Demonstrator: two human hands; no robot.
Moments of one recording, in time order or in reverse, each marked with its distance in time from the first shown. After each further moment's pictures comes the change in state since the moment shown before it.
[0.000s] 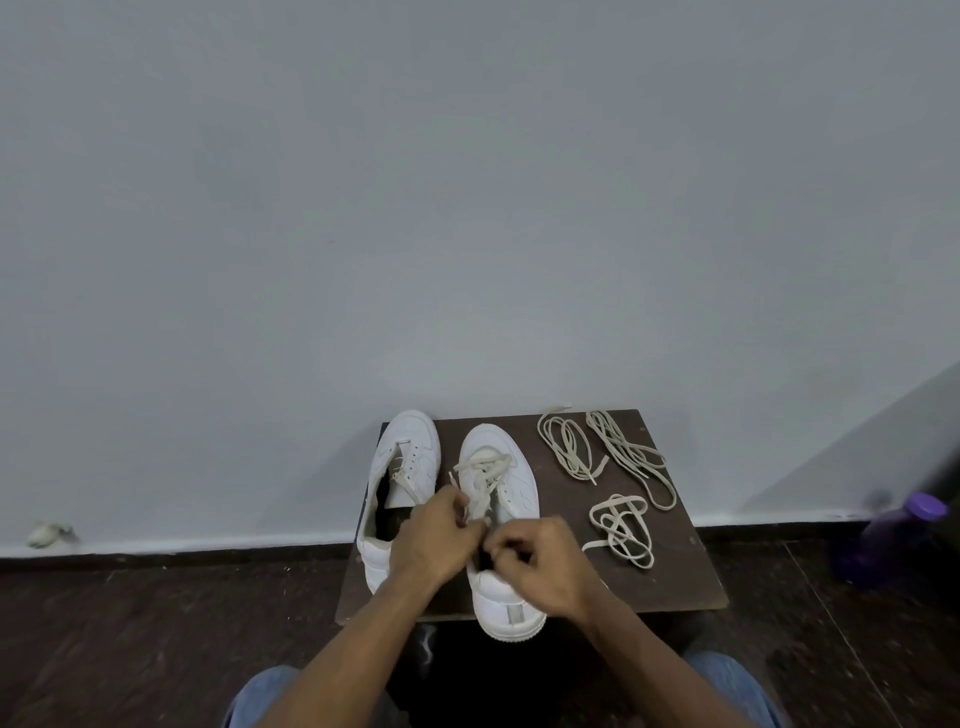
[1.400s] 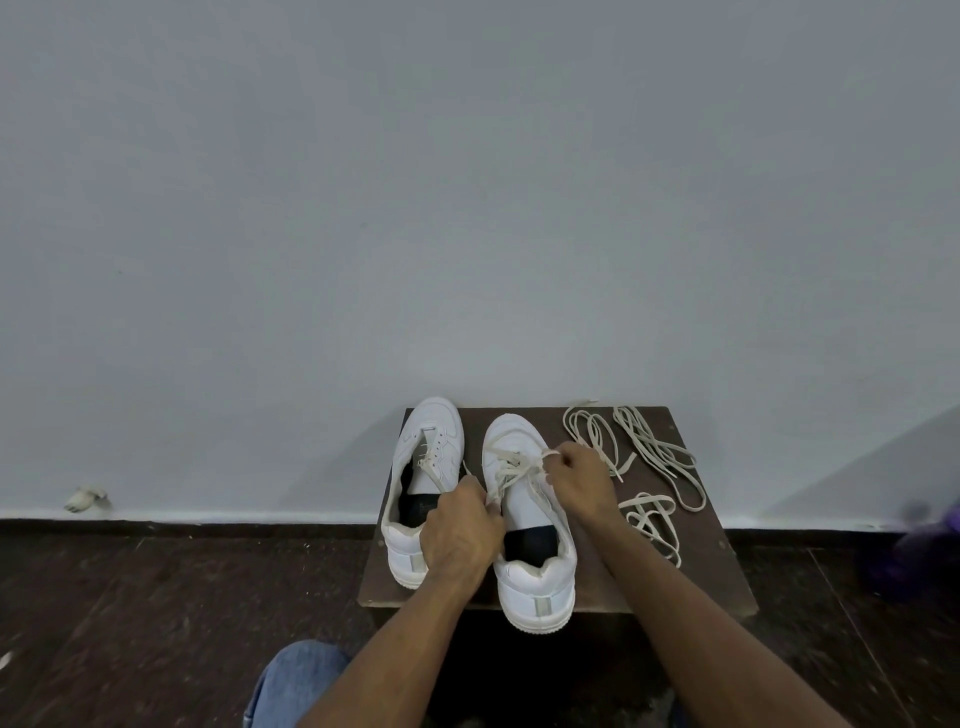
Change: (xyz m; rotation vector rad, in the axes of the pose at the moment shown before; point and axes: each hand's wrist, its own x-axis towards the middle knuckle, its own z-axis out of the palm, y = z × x) left_hand -0.002 0.011 0.006 0.126 0.121 -0.110; right_hand 0.078 0.024 -0.016 0.083 0.304 0.388
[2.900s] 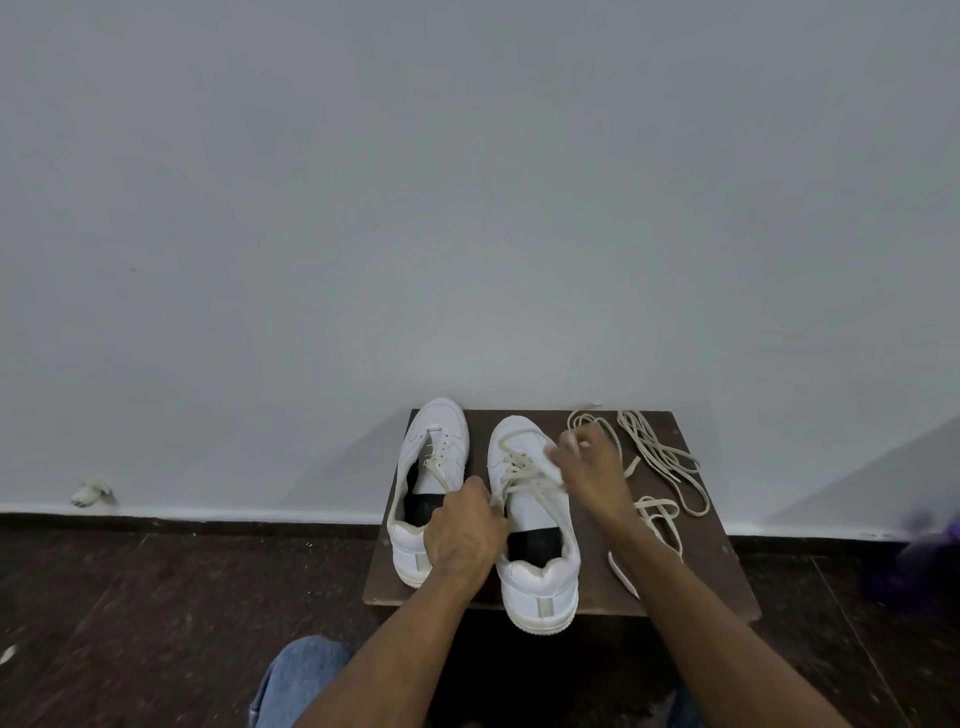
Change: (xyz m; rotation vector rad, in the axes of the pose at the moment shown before) left_hand 0.002 -0.002 0.000 0.043 -0.017 0.027; right_hand -0.020 -0.020 -0.018 0.366 -0.010 -0.081
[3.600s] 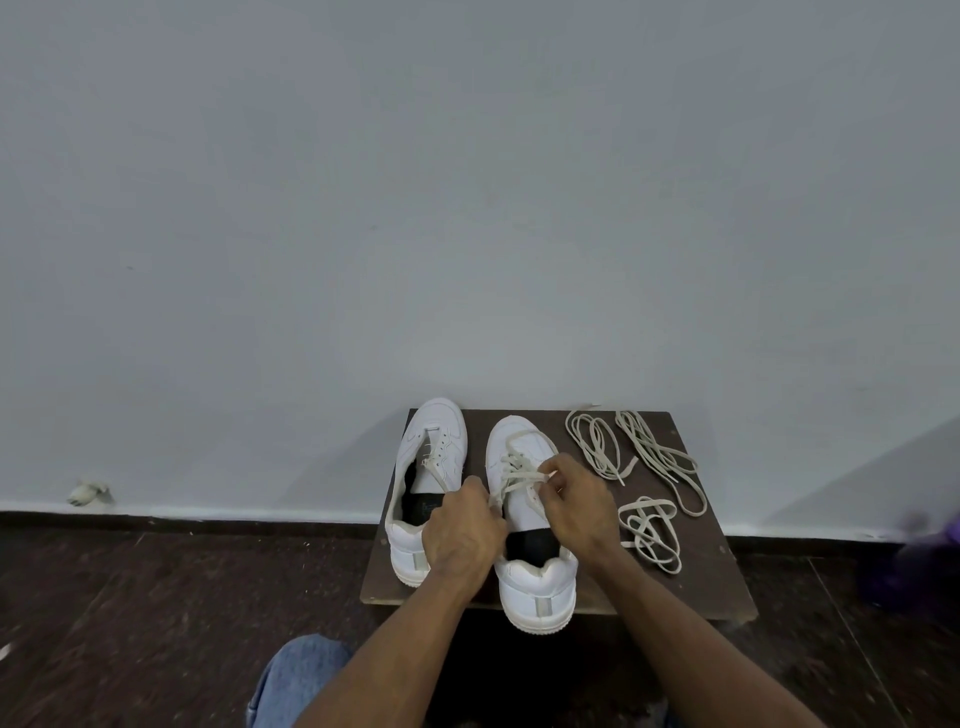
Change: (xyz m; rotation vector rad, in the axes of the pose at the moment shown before) left_hand -0.001 0.001 0.001 0.037 0.000 0.008; right_hand -0.015 0.027 0.009 -0.618 -0.017 -0.168
